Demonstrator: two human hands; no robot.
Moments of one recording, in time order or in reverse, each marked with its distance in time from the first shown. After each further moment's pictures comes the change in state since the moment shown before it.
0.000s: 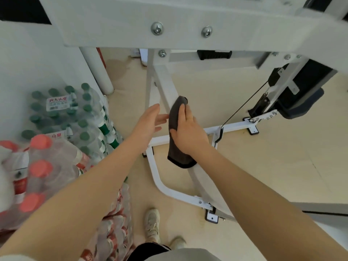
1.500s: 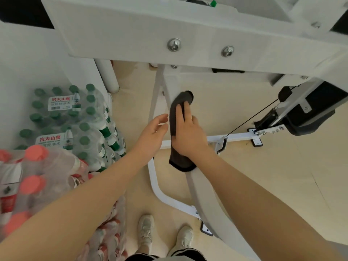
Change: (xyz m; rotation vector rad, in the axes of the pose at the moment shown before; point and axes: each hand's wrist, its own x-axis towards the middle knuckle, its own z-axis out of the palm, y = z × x) left_hand 0.013 -0.003 -0.004 0.154 0.025 0.191; right_hand 0.049 -0.009 -0.003 -0.131 0.023 -0.080
